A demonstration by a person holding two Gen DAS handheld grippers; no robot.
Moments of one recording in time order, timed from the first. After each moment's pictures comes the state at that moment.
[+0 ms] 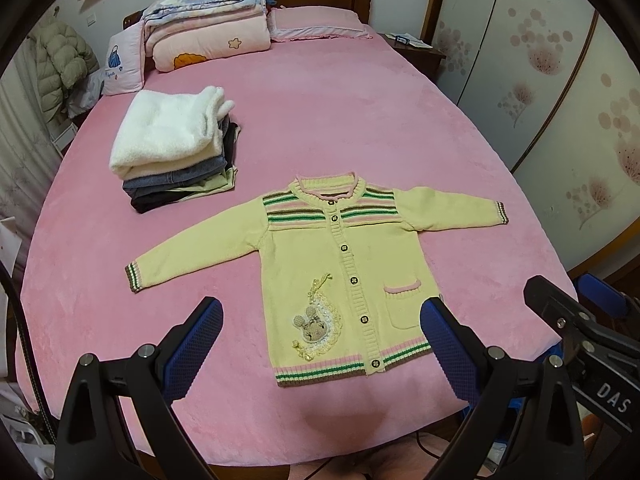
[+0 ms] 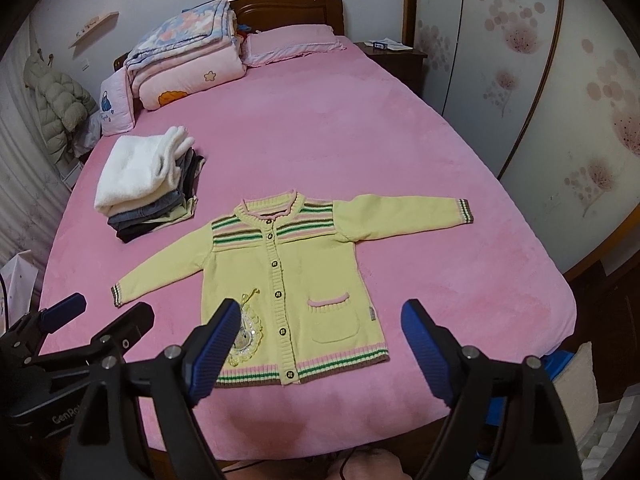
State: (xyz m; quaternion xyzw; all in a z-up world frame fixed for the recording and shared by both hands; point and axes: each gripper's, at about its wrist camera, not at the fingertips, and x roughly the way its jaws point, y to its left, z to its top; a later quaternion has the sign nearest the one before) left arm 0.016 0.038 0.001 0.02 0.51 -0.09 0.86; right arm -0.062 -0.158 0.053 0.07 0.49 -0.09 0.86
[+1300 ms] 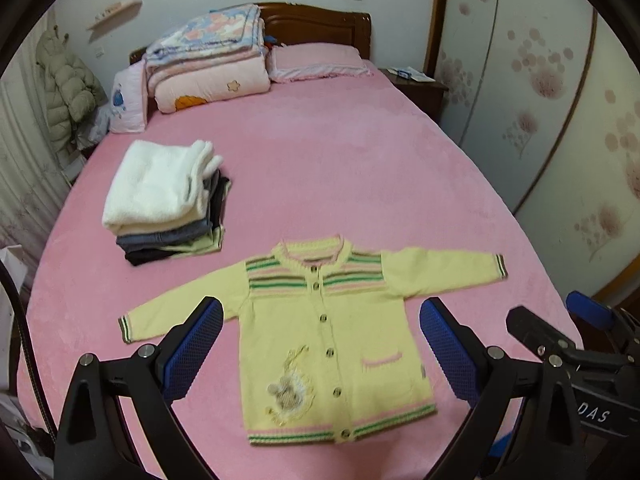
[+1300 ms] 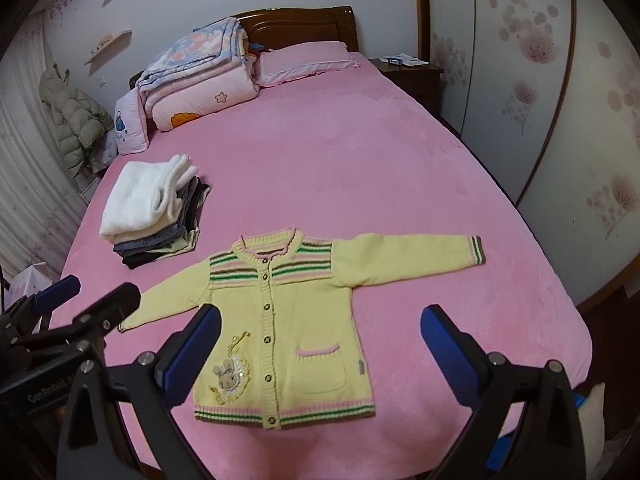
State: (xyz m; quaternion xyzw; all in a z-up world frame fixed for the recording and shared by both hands) left arm 0.070 -0.043 0.032 0.04 0.44 -0.06 0.90; right arm -0.002 -0.243 0.048 0.09 0.47 -0.03 0.88
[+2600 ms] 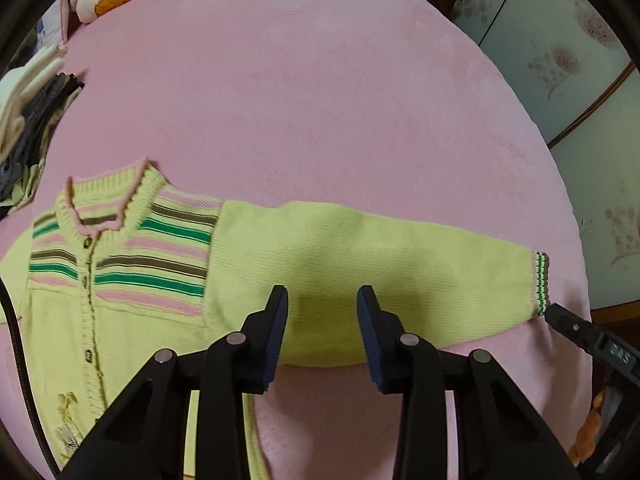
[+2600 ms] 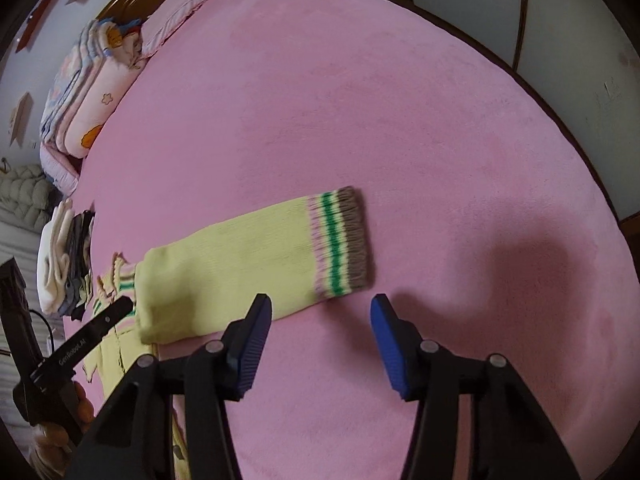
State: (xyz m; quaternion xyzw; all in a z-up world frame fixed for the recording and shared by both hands) left arm 0.252 -0.274 -0.263 -0.01 0.60 -0.08 0.80; right arm 0.119 -0.572 -0.231 0.27 0.59 -0.05 0.76
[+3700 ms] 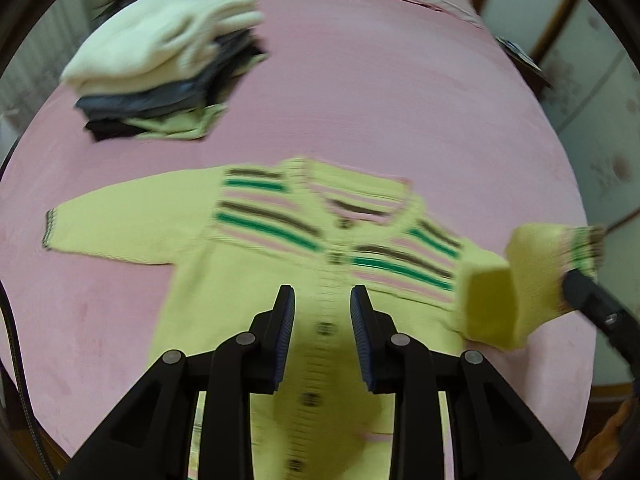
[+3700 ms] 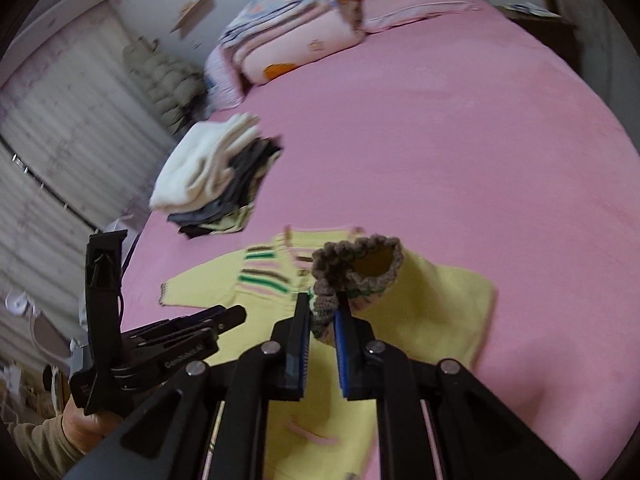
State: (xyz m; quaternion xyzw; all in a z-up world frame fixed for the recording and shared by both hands) left arm 0.204 -0.021 -0.204 -0.11 0.57 0.06 0.82; right arm 0.183 -0.266 -0.111 0.14 0.51 0.25 0.81
